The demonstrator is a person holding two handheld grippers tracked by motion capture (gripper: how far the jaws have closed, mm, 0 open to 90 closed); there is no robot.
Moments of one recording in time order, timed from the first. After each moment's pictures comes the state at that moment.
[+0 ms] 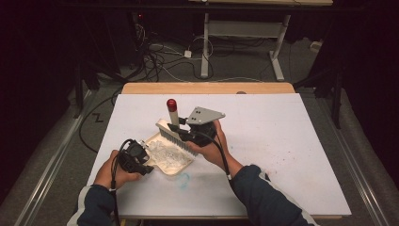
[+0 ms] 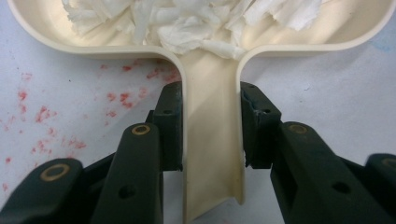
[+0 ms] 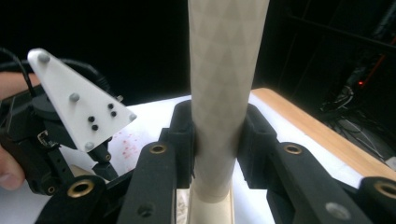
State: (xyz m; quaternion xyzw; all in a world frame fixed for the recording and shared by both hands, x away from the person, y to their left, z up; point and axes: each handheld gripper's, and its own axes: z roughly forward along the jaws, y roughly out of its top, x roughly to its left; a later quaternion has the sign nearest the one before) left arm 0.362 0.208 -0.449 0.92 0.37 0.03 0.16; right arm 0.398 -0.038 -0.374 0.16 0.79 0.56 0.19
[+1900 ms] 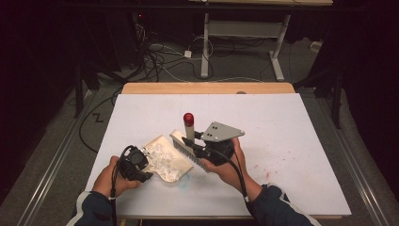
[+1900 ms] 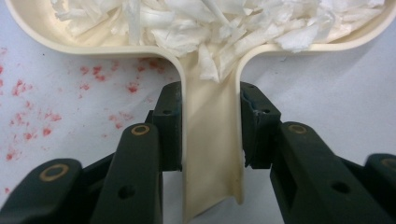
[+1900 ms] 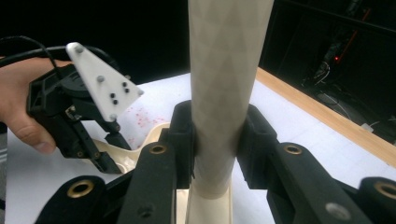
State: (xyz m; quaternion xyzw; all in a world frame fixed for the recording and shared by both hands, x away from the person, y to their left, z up) left arm 0.341 0.200 -0.446 0.92 0.36 0.04 0.13; right arm 0.338 -0.076 -0.361 0.21 0.80 0.52 0.21
